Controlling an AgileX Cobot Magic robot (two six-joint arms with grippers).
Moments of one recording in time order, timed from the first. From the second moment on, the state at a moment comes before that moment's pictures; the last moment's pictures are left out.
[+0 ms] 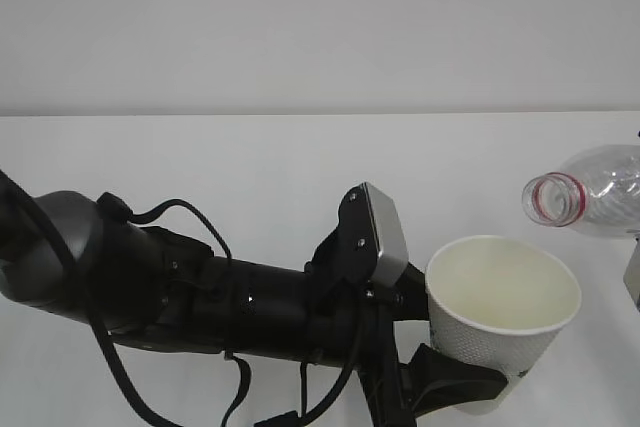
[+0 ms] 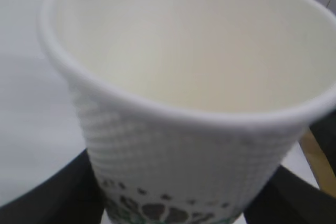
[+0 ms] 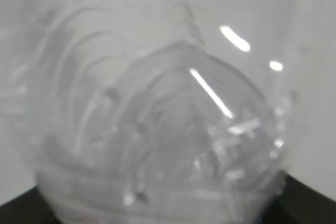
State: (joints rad) left arm -0.82 2.06 -0.89 0.92 -0.95 -0.54; right arm 0.08 1.09 -0.25 -0.16 -0.46 -1.22
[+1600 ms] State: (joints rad) left arm -0.82 2.06 -0.89 0.92 -0.96 -0.54; right arm 0.08 1.09 -0.25 -0.13 -0.50 -1.35
